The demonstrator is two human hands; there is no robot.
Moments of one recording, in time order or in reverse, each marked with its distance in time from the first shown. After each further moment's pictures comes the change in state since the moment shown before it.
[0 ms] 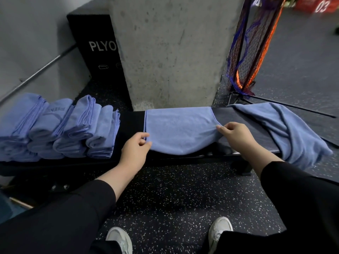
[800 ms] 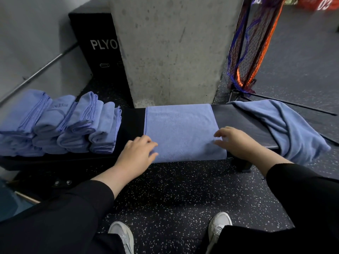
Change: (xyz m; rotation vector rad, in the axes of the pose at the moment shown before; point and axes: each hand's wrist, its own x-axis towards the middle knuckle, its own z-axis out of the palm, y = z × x) left_hand -0.014 -0.015 -0.012 0.808 -0.210 0.553; right_hand -0.014 0.018 -0.009 -0.499 -0.287 -0.339
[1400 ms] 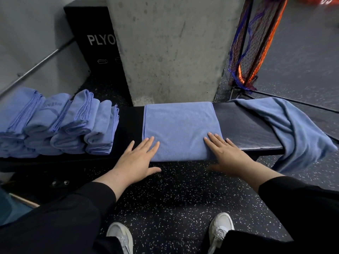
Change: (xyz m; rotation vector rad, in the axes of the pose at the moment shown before) left_hand 0.004 -0.011 0.026 0.168 -0.317 0.039; right_hand -0.008 0.001 0.053 -0.369 -0.205 -0.116
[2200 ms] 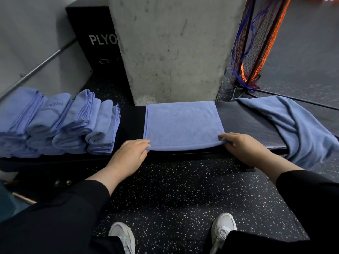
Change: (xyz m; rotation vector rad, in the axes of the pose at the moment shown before) left_hand 0.001 -0.028 0.003 -0.287 0.391 0.030; right_hand -0.002 0.038 -0.021 0.310 0.229 0.053
